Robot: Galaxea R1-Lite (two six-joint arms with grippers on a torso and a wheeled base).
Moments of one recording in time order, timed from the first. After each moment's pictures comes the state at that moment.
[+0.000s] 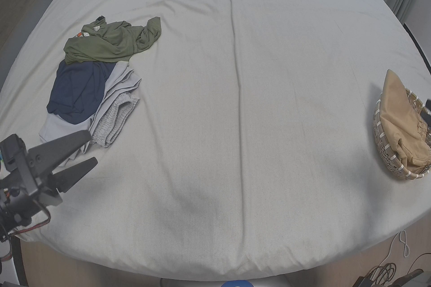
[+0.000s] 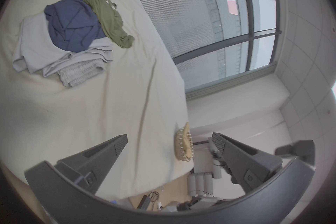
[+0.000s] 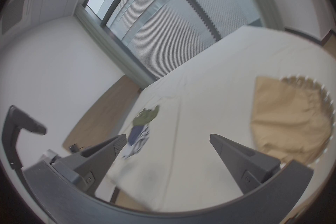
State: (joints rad) left arm -0.29 1.07 -0.30 -0.82 -0.45 -0.91; right arm -0.28 0.88 -0.52 -0.50 0.79 0.55
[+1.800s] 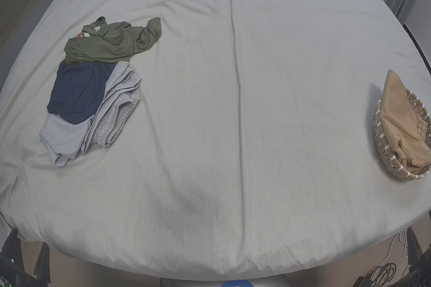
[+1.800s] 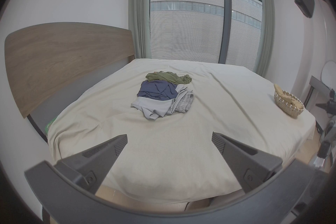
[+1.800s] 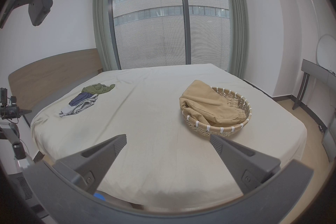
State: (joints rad) left arm -0.01 0.04 -0.02 -0.03 0.05 -0.05; right arm 0.00 0.01 -0.02 -0.07 0.06 0.05
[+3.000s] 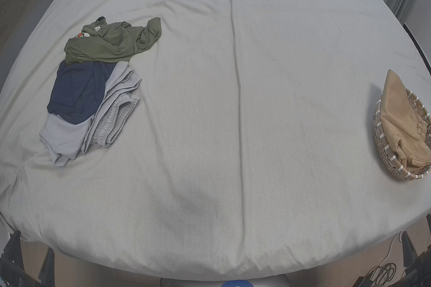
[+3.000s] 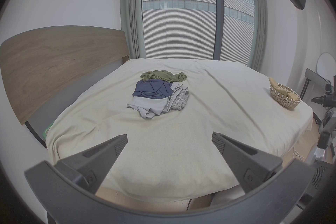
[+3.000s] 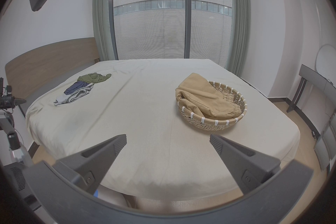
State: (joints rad) left arm 0.00 0.01 -0.02 0.00 0.00 0.01; right arm 0.00 0.01 -0.02 0.00 0.02 -0.01
